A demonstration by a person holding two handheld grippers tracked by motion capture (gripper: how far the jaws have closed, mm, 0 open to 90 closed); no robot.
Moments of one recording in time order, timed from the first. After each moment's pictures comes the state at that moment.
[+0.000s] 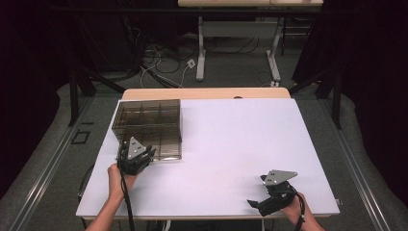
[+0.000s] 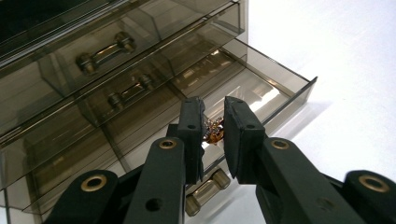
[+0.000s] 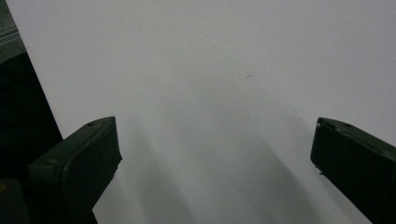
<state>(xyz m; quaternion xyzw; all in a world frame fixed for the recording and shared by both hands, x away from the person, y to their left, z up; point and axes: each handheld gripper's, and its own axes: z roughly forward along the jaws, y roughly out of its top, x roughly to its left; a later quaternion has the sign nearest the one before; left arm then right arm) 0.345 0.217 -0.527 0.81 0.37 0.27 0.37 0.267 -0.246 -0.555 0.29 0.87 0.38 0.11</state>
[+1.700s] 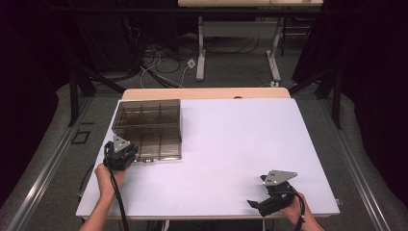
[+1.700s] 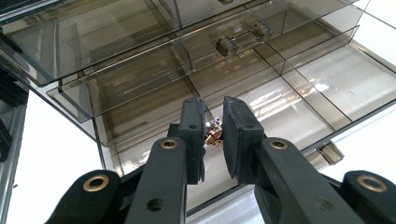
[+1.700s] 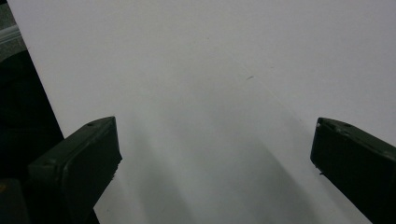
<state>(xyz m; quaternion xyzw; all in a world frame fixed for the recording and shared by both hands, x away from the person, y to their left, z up) 0.361 0.259 -0.539 0.77 0.47 0.29 0.33 0.266 -0.245 -0.554 0.29 0.87 0.38 0.12</state>
